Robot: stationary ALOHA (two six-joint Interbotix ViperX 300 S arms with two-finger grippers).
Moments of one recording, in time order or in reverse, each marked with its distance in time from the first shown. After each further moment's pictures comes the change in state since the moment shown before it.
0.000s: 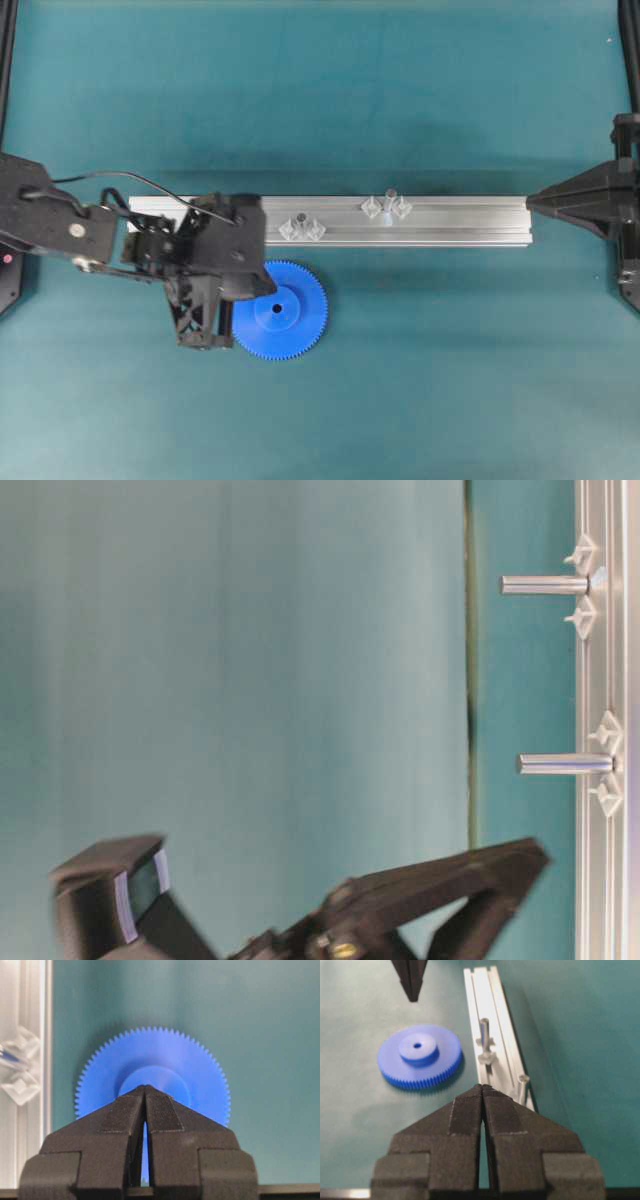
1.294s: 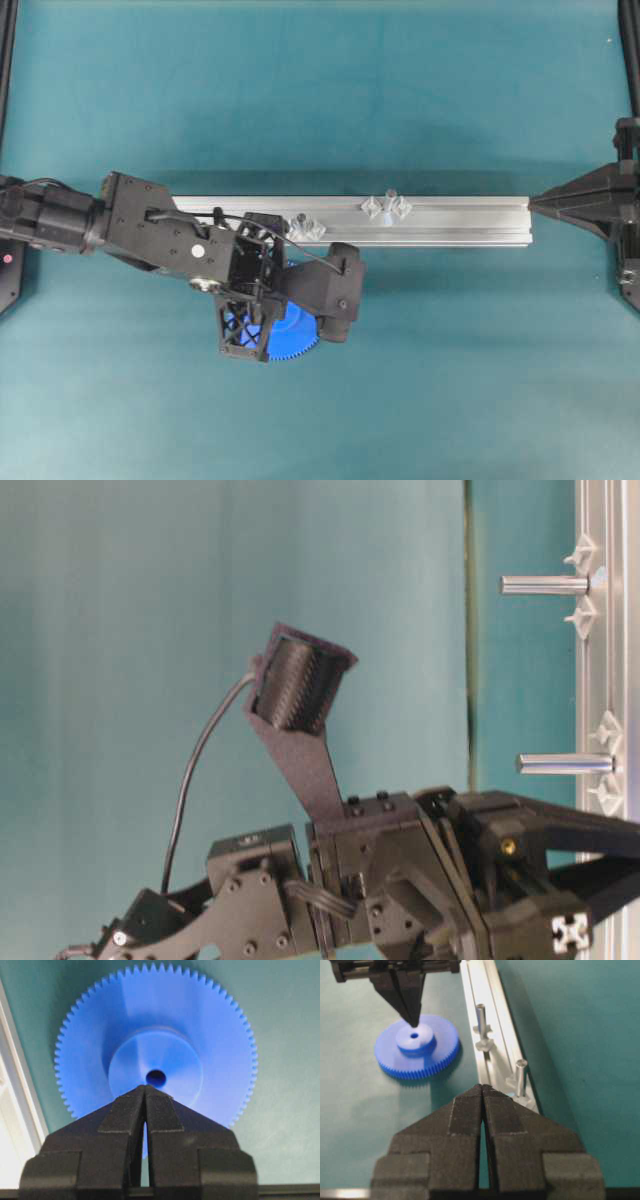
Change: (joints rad) left arm -0.011 0.290 -0.356 0.002 0.525 0.118; right arm -0.009 -0.028 0.028 0.000 0.009 0.029
